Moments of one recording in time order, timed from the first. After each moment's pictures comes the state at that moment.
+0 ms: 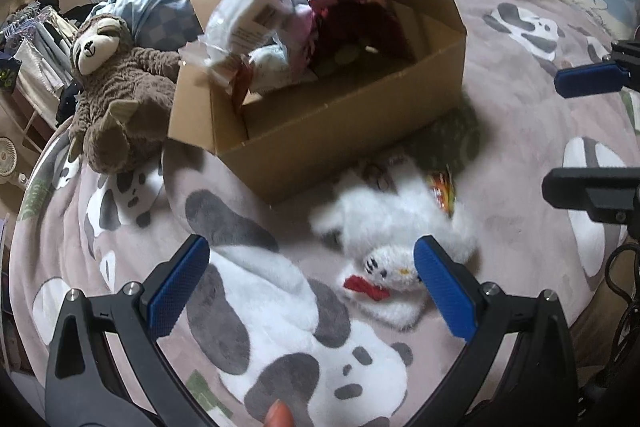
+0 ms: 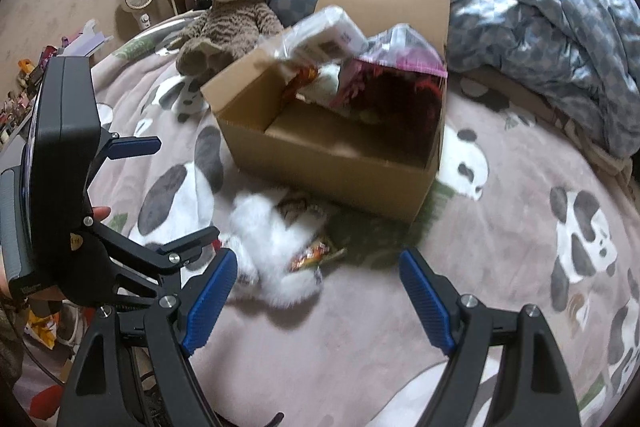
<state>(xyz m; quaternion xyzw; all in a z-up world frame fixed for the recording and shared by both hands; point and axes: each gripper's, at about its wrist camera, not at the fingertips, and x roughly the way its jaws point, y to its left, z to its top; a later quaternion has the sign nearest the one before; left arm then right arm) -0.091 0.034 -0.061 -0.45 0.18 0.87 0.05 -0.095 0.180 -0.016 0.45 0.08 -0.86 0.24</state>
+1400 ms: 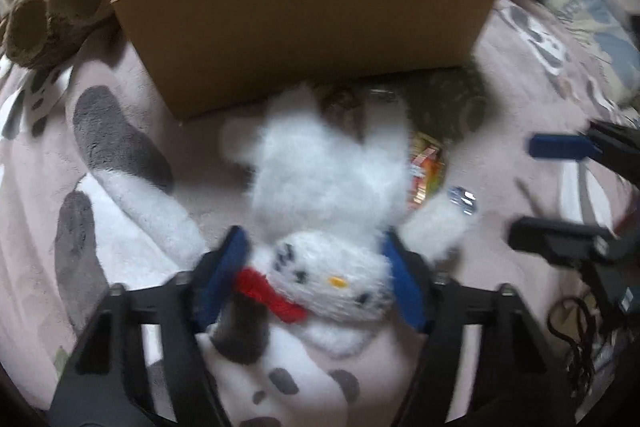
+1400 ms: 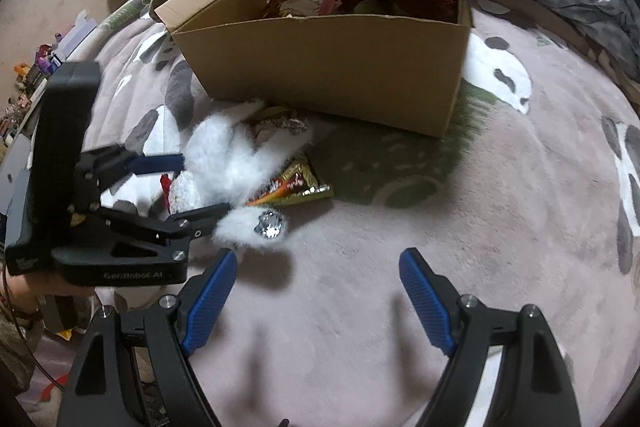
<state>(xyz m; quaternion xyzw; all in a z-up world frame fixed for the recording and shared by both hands) -0.113 0.023 -0.141 -0.53 0.04 0.84 0.10 -0.119 0.193 -0.106 0.52 0.05 -0.81 0.26</state>
